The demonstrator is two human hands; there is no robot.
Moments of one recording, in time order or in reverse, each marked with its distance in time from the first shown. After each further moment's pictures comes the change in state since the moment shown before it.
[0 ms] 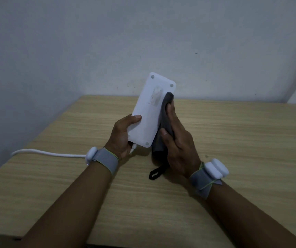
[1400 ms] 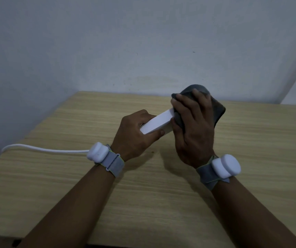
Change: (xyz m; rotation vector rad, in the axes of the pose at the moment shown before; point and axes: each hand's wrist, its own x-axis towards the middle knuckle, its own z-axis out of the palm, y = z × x) left_hand -0.021 0.003 0.027 1.044 -0.046 0.789; right_hand 0.018 0.004 -0.034 -0.678 0.358 -0.437
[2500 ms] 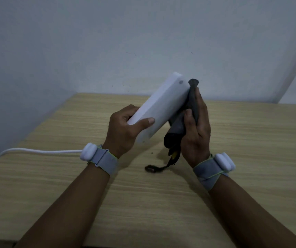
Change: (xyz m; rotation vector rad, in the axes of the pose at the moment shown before) left_hand 0.006 -0.007 -0.010 -0.340 0.128 -0.184; right_hand -0.003 -0.003 0.009 0.682 0.105 0.552
